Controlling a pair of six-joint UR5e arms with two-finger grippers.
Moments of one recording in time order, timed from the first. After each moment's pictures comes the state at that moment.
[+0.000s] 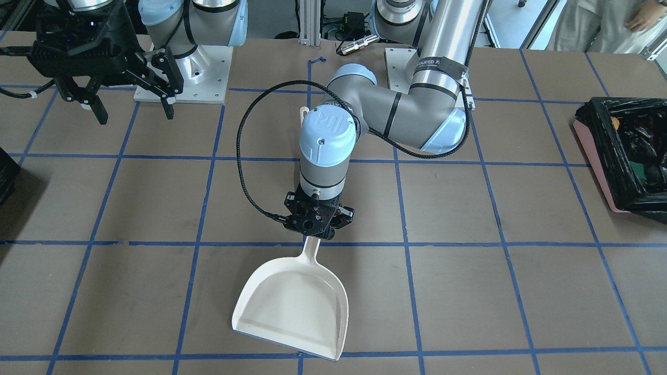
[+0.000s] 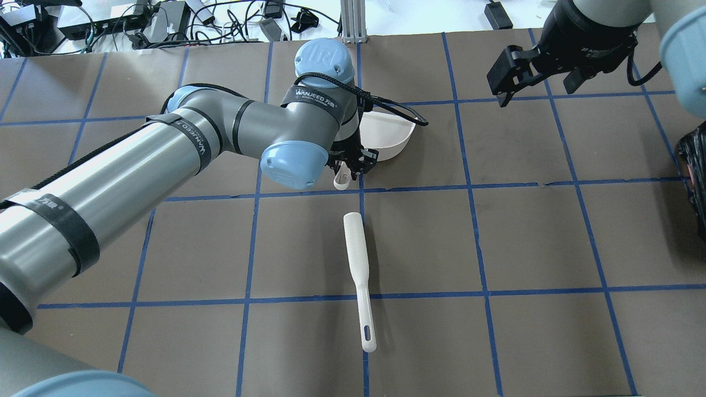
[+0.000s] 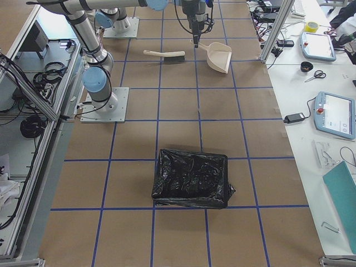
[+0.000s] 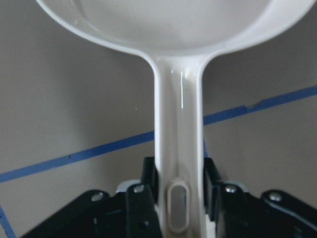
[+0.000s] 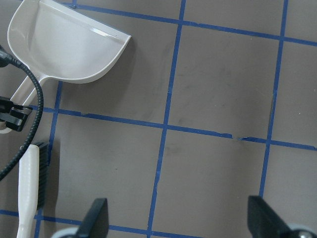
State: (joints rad) left arm -1.93 -2.02 -1.63 -1.04 1.55 -0.08; right arm 1.57 -1.65 1.57 -1.67 -1.57 -0.16
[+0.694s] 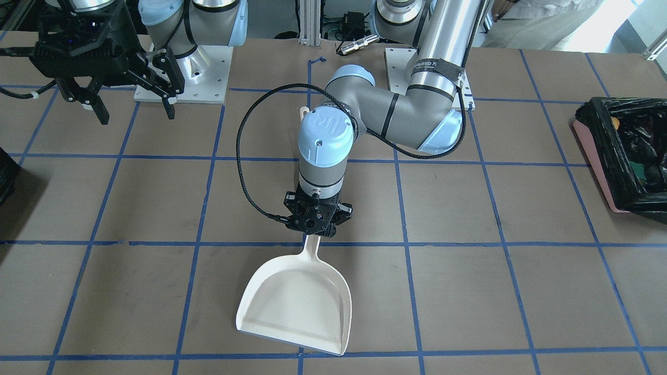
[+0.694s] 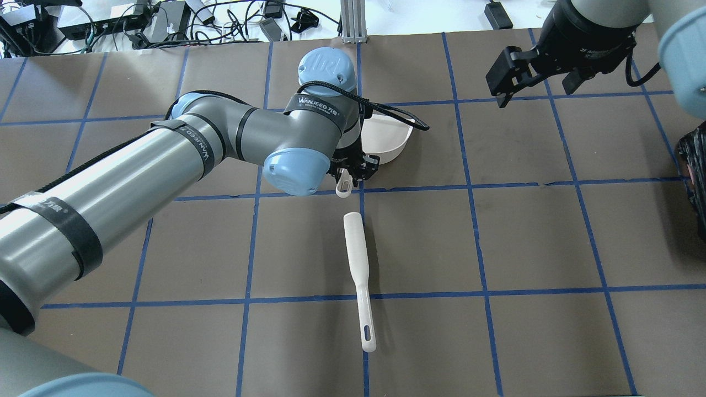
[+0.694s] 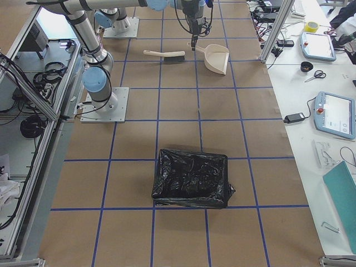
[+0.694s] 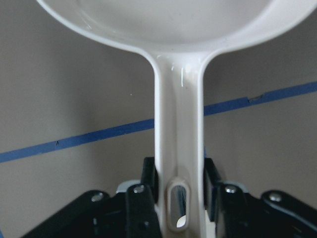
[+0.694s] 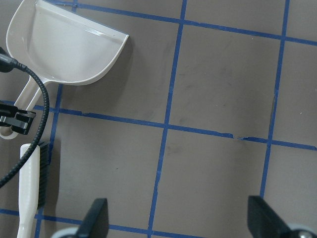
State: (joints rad) left arm -1.93 -2.02 -1.65 -1.04 1.55 -0.15; right arm 1.57 -1.65 1.57 -1.67 -1.57 -0.16
